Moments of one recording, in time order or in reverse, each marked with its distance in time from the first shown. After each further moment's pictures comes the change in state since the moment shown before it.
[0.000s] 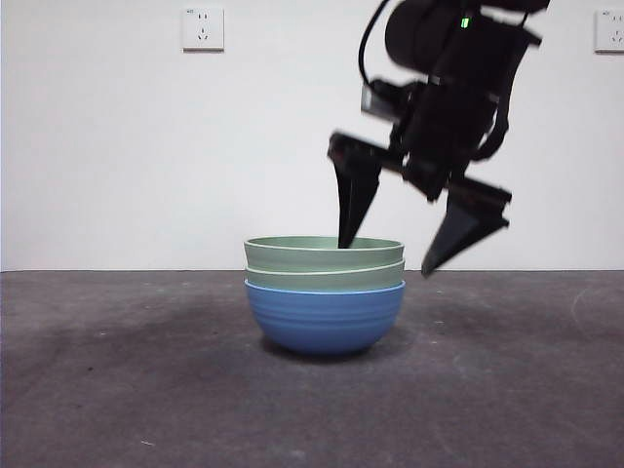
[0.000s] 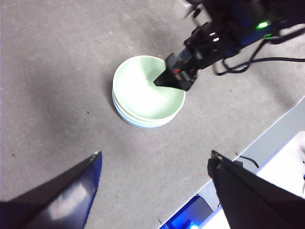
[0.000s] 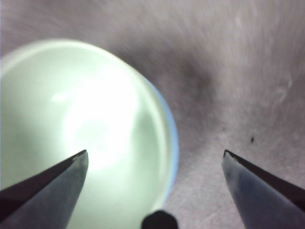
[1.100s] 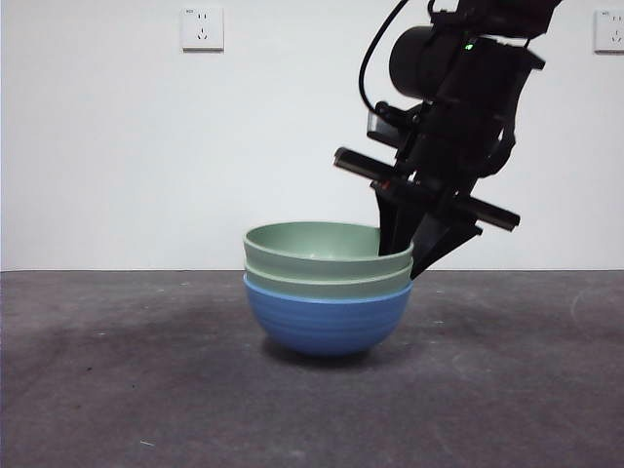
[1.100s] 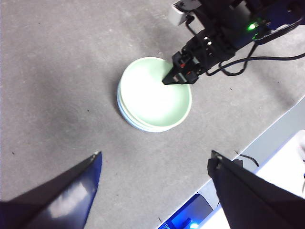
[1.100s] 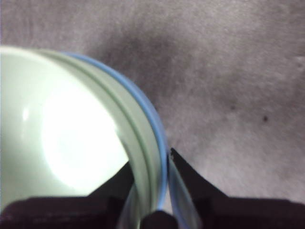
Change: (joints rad) left arm 0.000 0.002 0.000 -0.003 0.000 0.000; right arm -0.027 0.009 0.002 -0.048 -0.076 0.018
